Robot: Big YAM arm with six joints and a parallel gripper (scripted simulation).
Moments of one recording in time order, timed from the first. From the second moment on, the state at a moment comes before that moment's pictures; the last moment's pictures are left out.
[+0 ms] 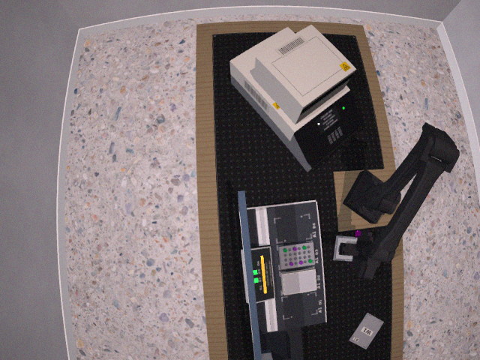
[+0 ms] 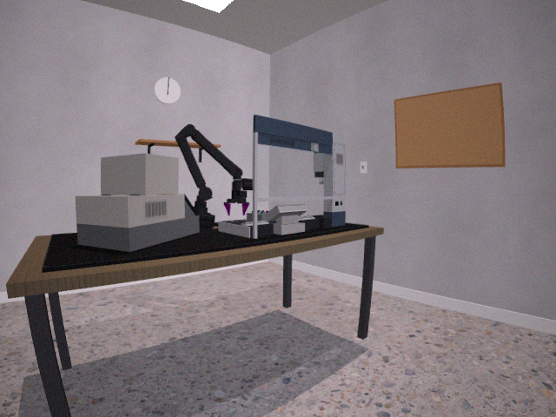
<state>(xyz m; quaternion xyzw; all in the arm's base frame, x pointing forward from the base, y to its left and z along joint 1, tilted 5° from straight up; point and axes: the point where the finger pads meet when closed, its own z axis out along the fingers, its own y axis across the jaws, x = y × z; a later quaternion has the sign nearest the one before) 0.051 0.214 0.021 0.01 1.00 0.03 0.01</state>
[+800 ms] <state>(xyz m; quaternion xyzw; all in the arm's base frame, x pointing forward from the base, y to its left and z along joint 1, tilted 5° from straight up) 0.049 0.206 0.050 0.01 1.00 0.03 0.01</state>
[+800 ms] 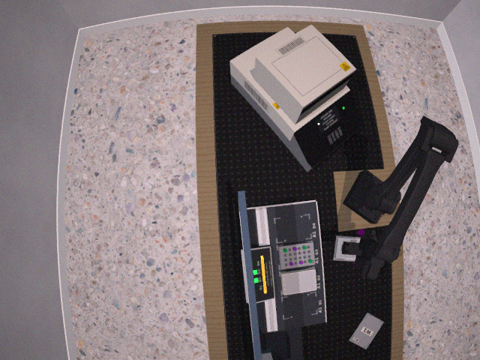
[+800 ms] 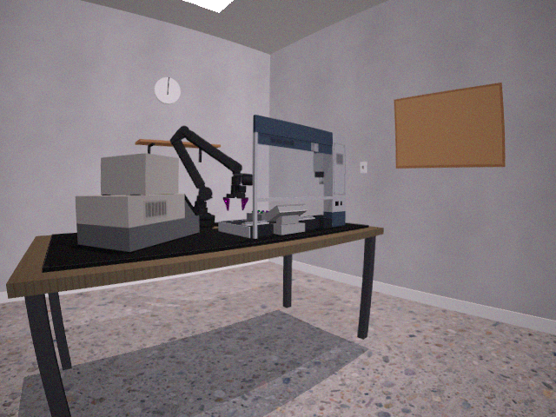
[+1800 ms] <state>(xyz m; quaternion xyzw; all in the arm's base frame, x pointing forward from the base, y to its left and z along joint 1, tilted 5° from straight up) 0.048 0.208 0.093 0.01 1.00 0.04 0.02</state>
